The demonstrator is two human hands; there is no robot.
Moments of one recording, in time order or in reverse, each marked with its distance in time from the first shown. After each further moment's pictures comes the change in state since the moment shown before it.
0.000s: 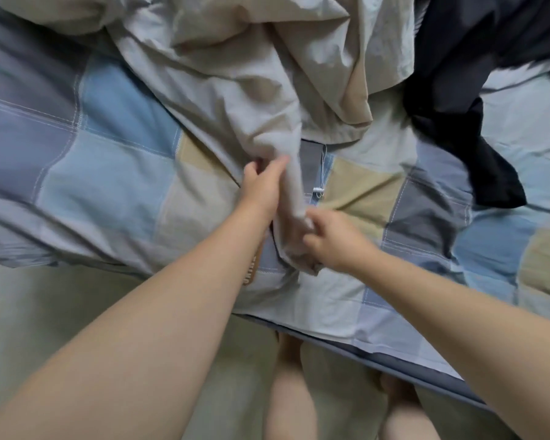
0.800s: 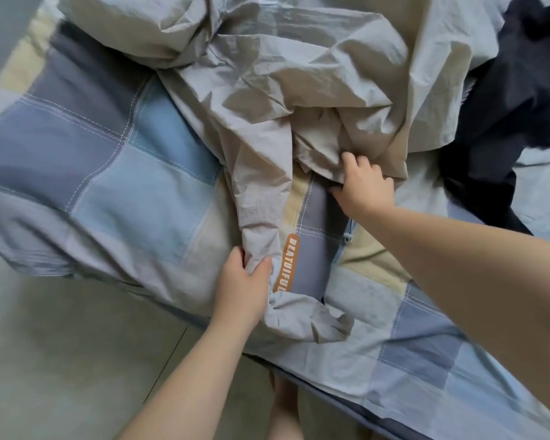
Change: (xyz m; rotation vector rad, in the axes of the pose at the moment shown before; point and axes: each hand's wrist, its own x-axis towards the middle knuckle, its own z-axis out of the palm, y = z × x) left_hand -0.034 -0.061 -0.088 0.244 0.191 0.103; right_hand 0.156 -0.005 -0.044 -0.687 0.333 0.142
